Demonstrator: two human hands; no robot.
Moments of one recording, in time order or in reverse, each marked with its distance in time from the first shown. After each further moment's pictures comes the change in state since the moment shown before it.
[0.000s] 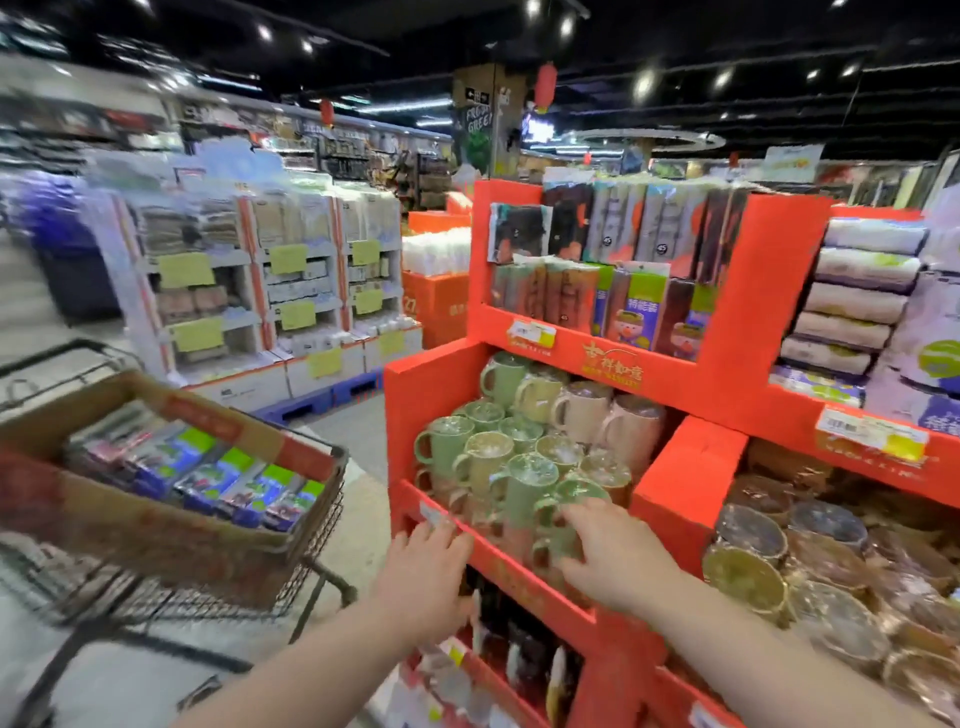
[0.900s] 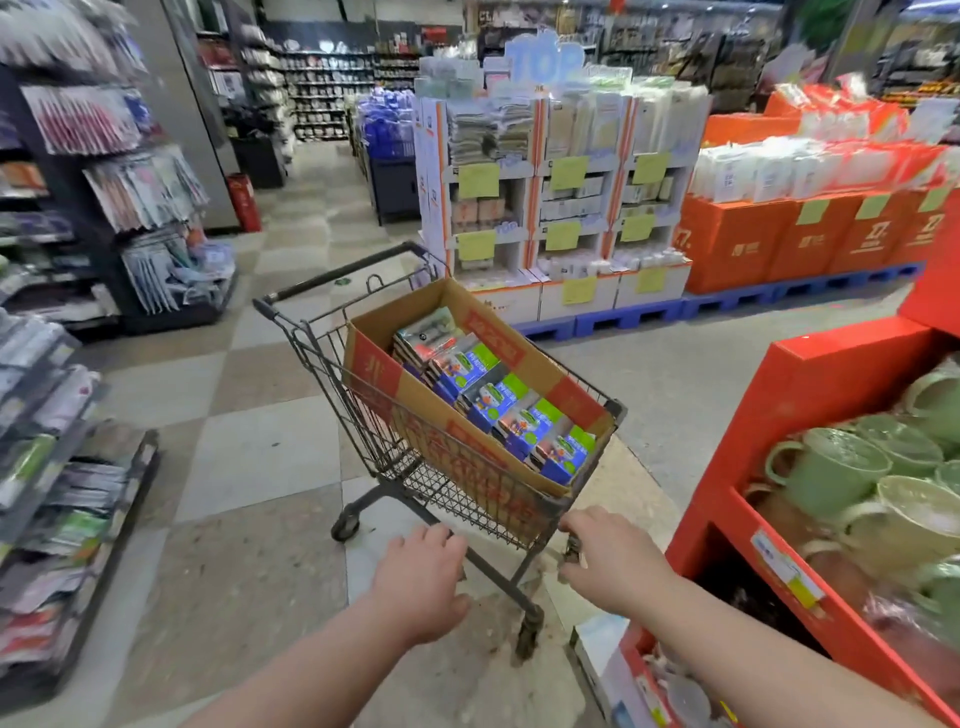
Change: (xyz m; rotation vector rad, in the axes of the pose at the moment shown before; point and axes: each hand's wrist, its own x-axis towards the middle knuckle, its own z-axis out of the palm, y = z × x) left_hand -0.135 -0.304 0.085 -0.071 -0.297 -0.583; right_hand 0.178 -0.319 0.134 0.059 -0.313 -0.481
